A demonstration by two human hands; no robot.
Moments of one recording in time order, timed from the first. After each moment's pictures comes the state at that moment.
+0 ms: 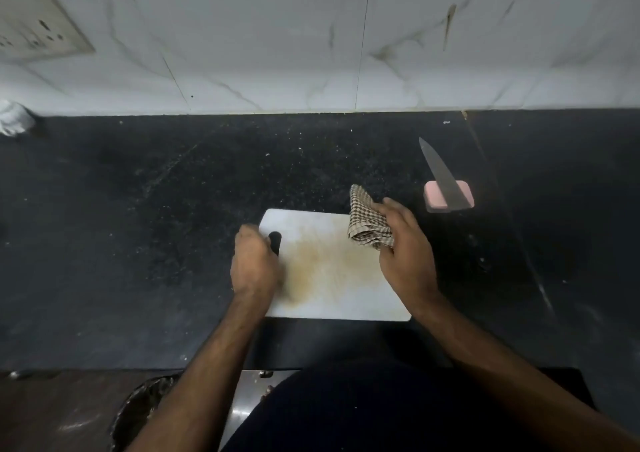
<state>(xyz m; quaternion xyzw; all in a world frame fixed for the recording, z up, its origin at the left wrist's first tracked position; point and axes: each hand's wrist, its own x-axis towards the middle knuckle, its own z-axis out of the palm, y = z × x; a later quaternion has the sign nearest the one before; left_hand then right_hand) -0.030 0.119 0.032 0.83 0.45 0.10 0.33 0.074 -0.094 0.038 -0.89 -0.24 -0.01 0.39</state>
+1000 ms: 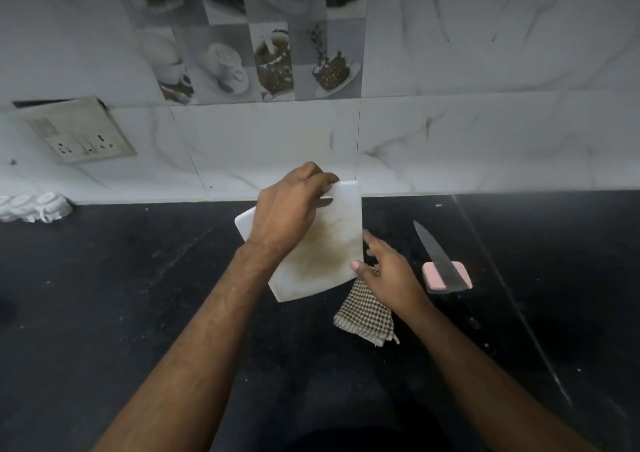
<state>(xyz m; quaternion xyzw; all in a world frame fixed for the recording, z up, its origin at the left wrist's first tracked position) 0.085 0.146 0.206 0.95 0.02 0.30 0.10 0.154 -0.048 0.078 -0.86 -0.29 0.06 0.41</state>
